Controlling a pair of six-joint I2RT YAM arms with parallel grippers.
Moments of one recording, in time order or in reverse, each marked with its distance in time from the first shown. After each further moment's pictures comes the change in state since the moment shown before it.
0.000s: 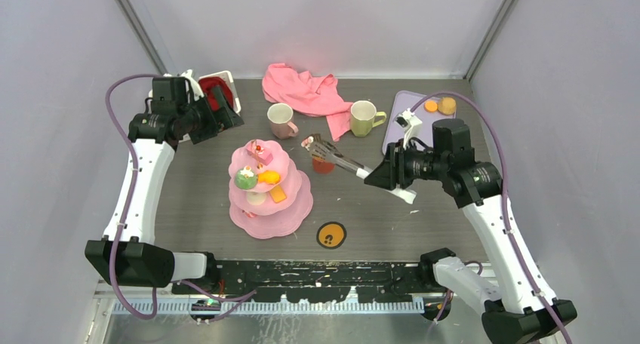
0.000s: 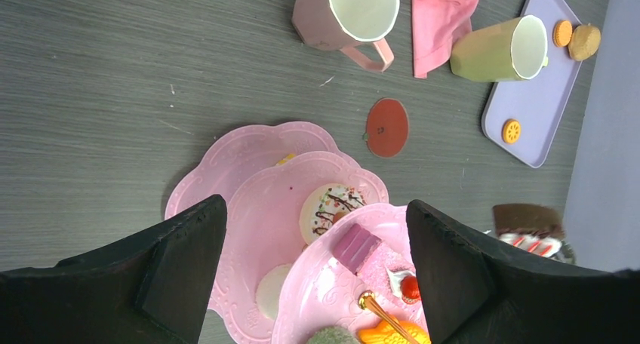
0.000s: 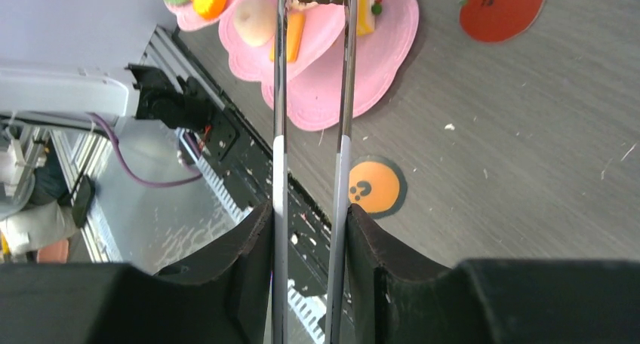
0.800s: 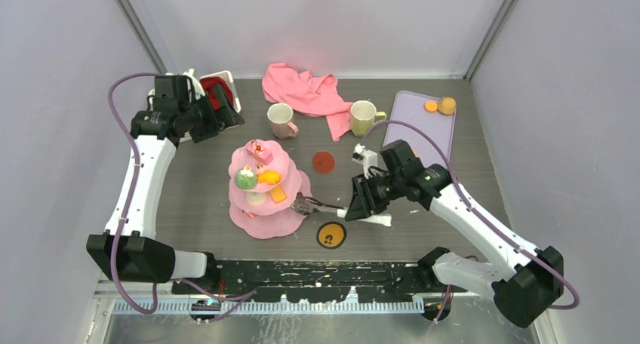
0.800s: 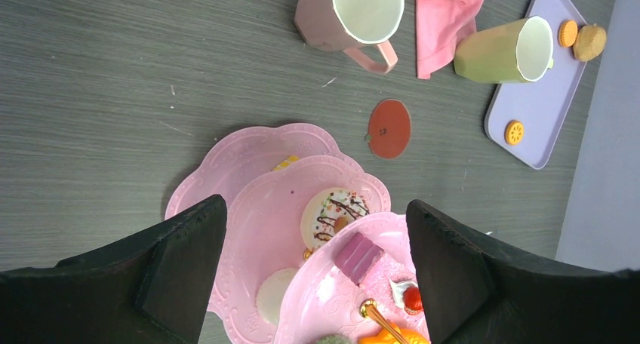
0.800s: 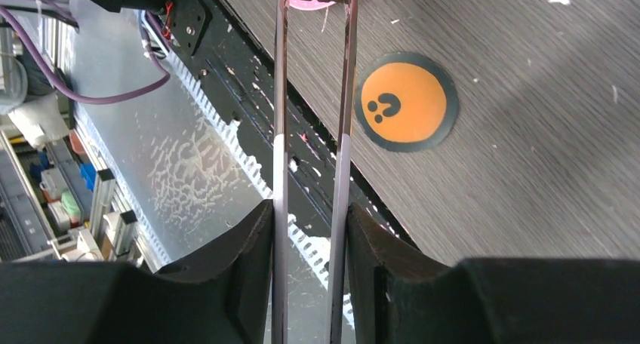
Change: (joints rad) left arm 0.000 0.028 0.011 0.001 -0.002 -0.001; right arm 0.293 0.119 -0.235 0.035 0.093 0.045
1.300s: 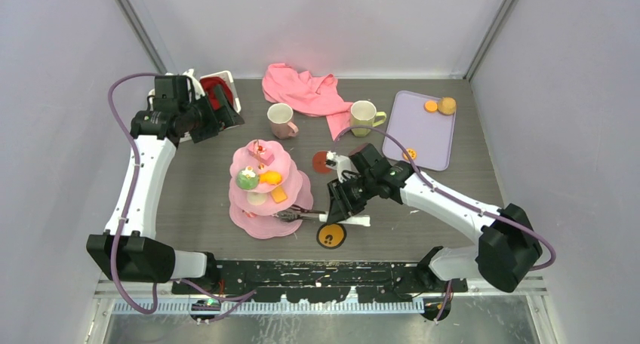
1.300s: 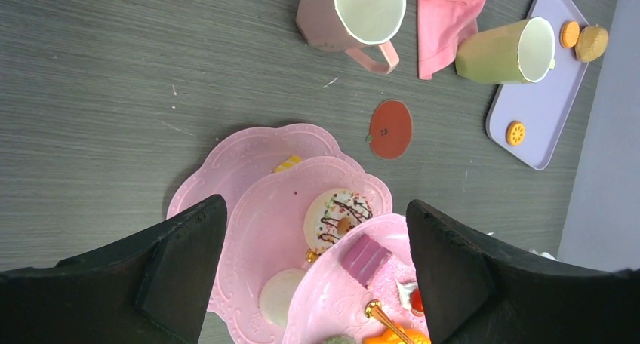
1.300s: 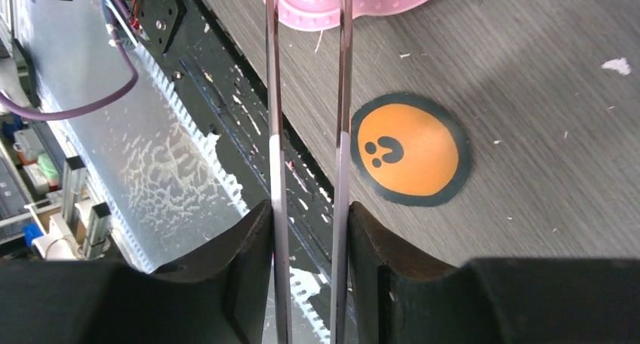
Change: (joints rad) left arm 0.000 0.000 0.000 -0.001 -0.004 0.000; right arm 0.160 0.259 -0.008 0.228 0.049 0.028
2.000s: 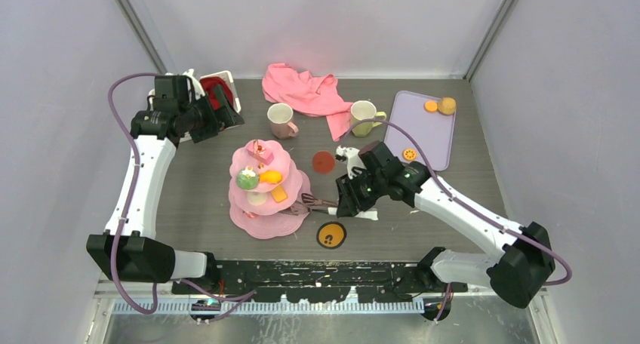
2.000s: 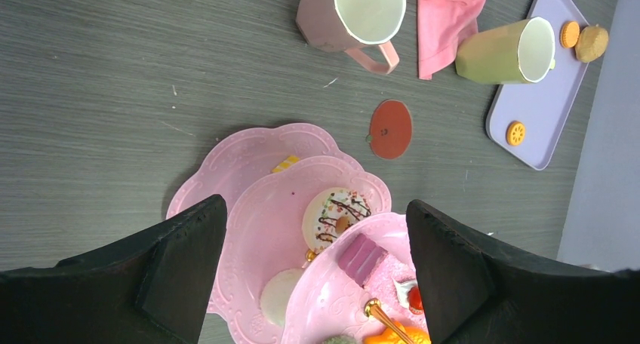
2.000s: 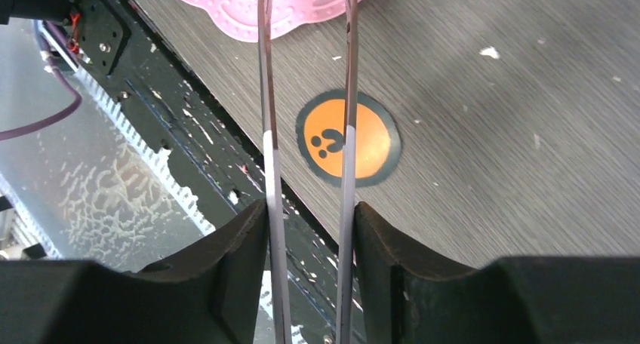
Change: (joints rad) left arm 0.000 0.000 0.000 0.000 0.000 0.000; right arm -0.005 -0.101 0.022 -0.076 0.176 -0.039
